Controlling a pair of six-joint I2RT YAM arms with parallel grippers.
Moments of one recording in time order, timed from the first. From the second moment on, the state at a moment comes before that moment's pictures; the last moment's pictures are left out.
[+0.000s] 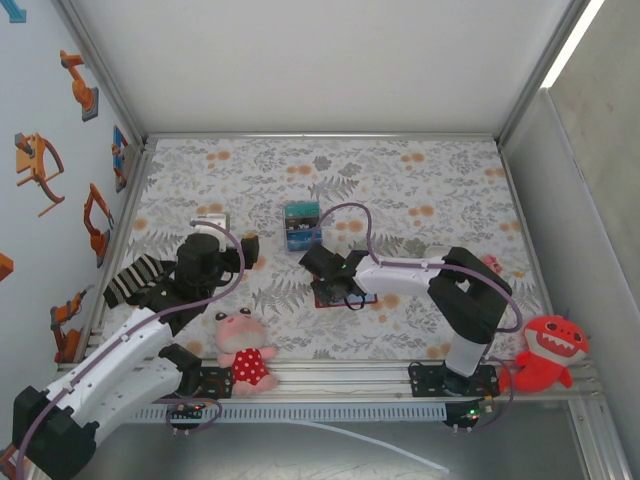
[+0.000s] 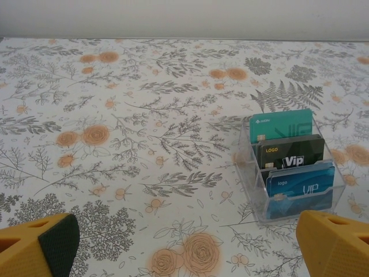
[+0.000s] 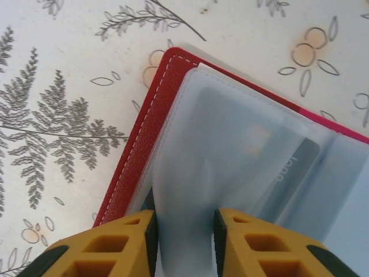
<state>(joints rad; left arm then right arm) -0.61 0.80 0.55 -0.22 -0.37 -0.25 1.00 1.75 1.02 -0.51 0.13 0.46</state>
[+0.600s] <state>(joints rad) -0.66 0.83 0.61 -0.21 -0.37 -0.23 0.99 1.66 0.98 -0.53 0.24 0.46</state>
